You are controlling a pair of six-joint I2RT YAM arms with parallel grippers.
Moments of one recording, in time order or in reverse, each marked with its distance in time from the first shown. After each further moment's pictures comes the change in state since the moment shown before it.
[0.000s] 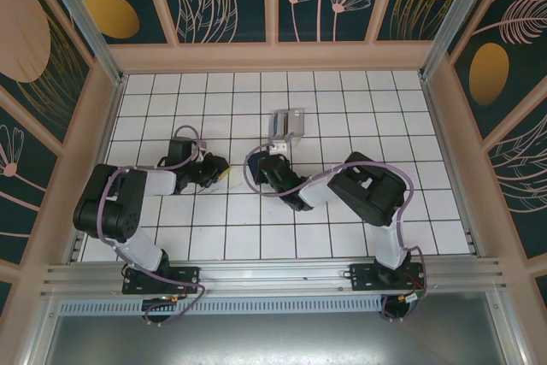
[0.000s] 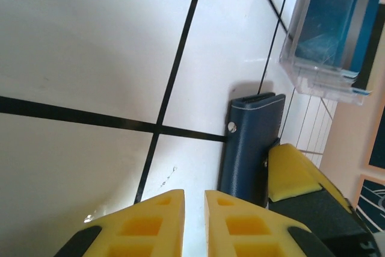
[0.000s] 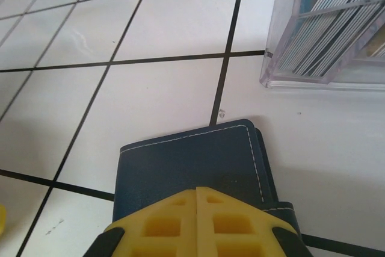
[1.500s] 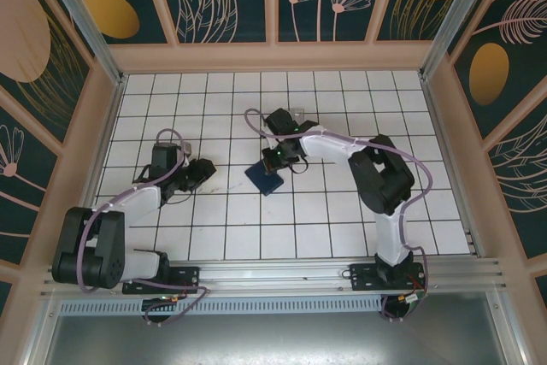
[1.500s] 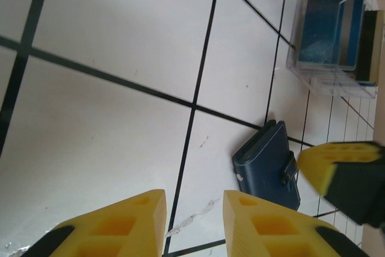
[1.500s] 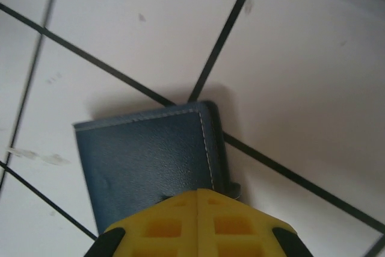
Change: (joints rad) left arm 0.049 -0.319 -0.080 -0.240 -0.147 0.201; right arm -0.201 0.023 0.567 -1.173 -0.583 -0.351
